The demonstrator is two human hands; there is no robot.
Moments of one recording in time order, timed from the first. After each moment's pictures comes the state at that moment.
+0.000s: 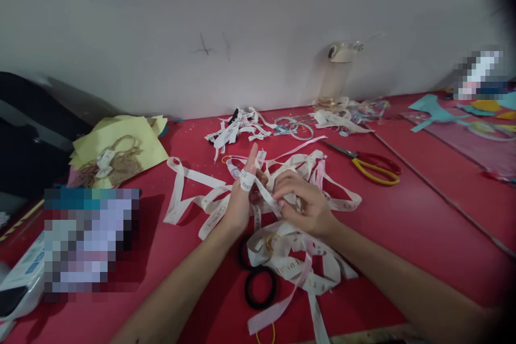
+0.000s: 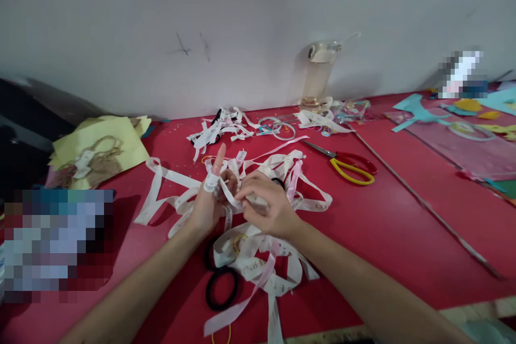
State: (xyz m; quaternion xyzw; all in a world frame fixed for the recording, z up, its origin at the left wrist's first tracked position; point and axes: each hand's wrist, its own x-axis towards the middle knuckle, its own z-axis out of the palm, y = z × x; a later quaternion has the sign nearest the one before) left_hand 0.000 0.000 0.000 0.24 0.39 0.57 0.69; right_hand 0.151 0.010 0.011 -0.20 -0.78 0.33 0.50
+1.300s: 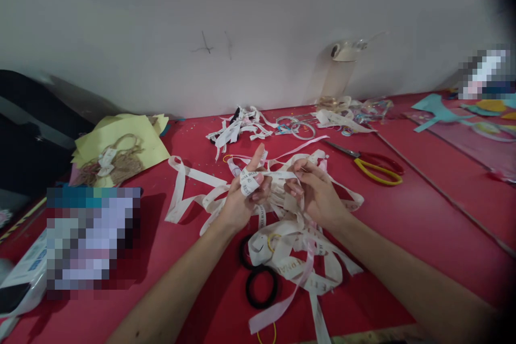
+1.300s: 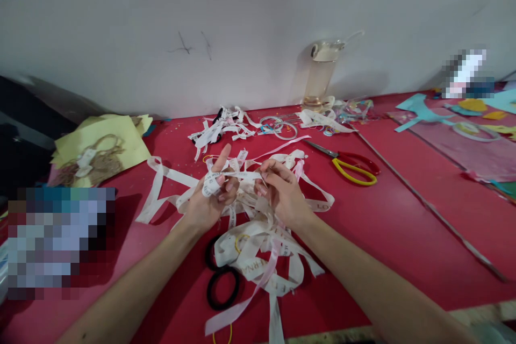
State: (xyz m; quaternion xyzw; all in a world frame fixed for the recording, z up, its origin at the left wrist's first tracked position) left_hand -0.009 -0.005 0.028 0.34 0.26 0.57 0.70; right_hand 0.152 0.024 0.008 -0.21 -0.35 0.74 0.54
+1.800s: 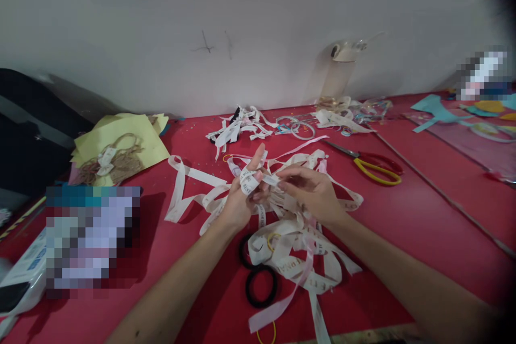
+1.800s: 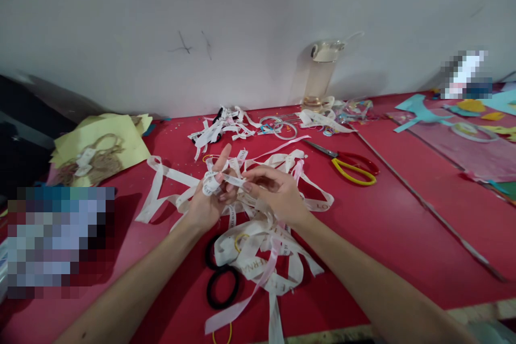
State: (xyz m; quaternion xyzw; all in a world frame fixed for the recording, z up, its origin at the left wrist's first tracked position) left_hand -0.009 -0.004 0.018 0.34 0.28 0.58 0.69; right_hand 0.155 0.025 0.008 -0.30 -0.65 0.49 0.50
